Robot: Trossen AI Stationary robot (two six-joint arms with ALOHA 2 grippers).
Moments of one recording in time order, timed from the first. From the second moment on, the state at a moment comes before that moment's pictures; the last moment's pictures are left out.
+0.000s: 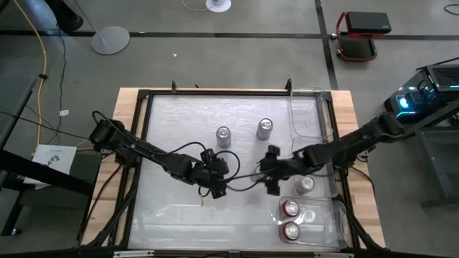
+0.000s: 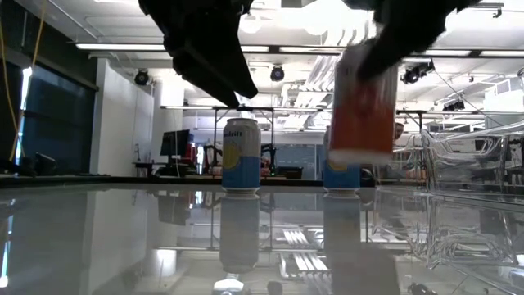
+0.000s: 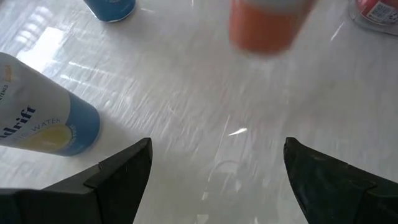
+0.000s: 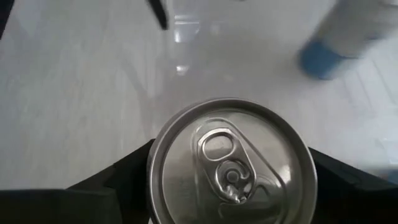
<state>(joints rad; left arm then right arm) -0.35 1.73 1.22 -0.50 -0.49 -0.50 0.35 1.39 0.95 -0.42 0.28 0.29</state>
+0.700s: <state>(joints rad) -0.35 1.73 1.22 -0.39 -0.52 -0.40 0.89 0.92 1.10 -1.57 0.57 1.39</state>
